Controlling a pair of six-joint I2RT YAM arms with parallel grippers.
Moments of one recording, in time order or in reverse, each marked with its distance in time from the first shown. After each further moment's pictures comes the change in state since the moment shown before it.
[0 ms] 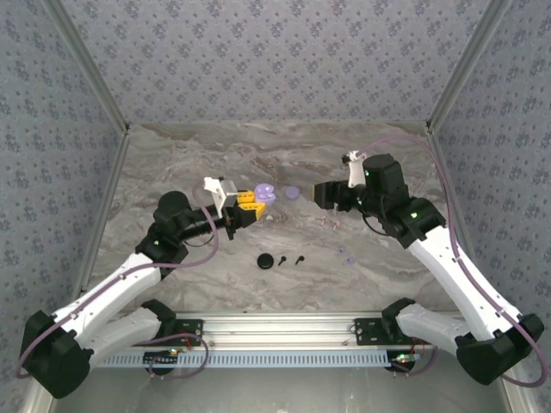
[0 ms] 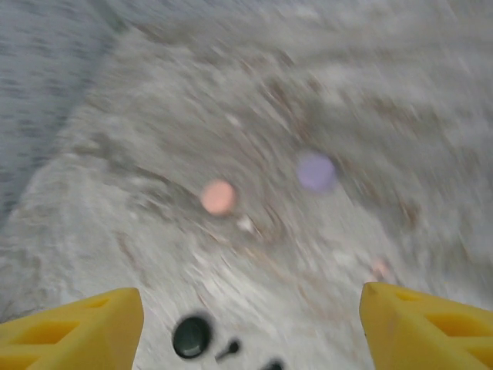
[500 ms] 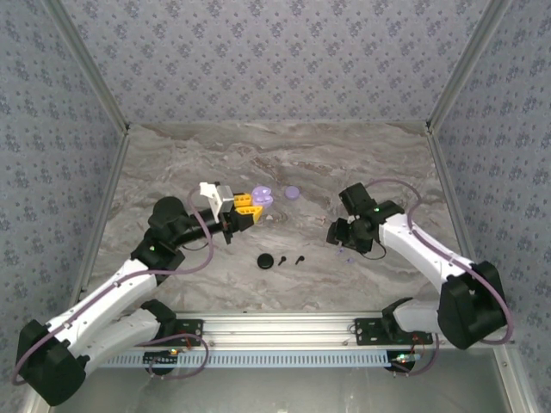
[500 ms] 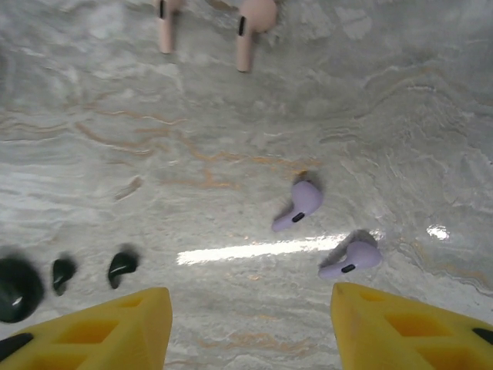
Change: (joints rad) left arm -0.015 -0.060 -0.021 -0.017 -0.018 0.023; right arm -0.036 0.242 -0.261 -0.133 0.053 0.322
